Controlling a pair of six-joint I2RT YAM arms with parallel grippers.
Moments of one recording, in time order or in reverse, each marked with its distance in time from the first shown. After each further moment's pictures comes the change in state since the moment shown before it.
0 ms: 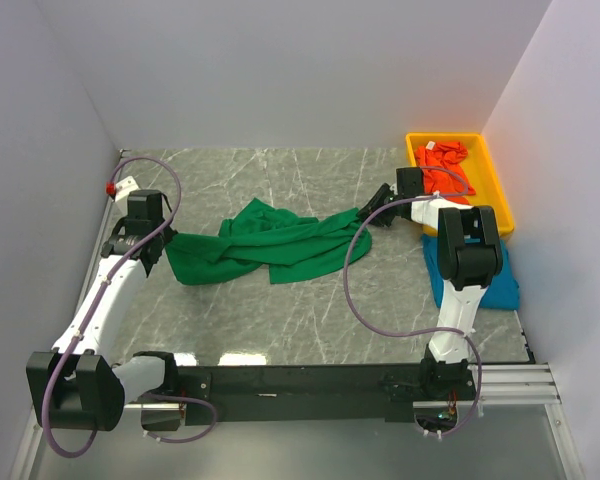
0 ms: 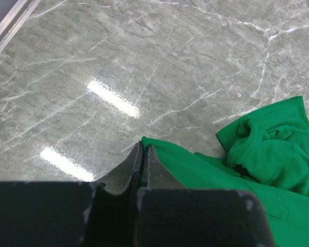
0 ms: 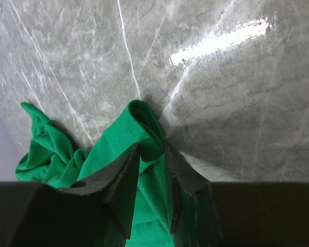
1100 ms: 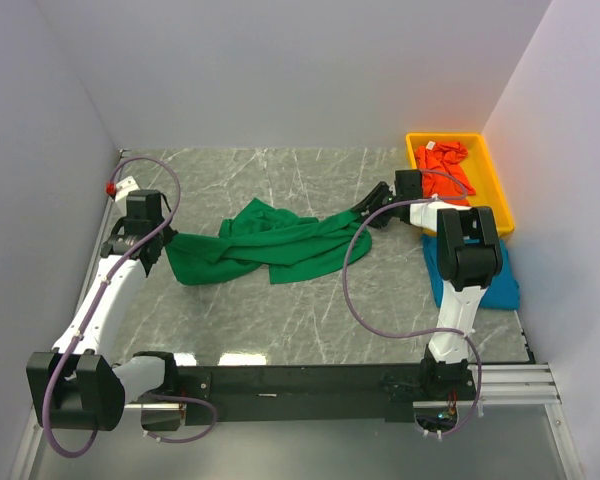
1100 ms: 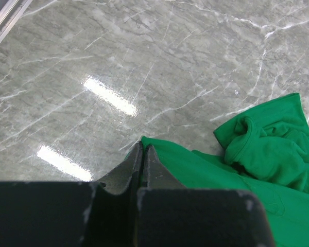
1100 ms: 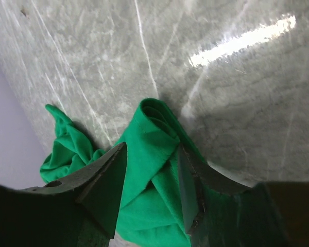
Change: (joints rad) left arm 0.006 0.000 0.000 0.000 0.024 0.000; right arm 0.009 -0.006 -0.041 0.088 -0.029 0.101
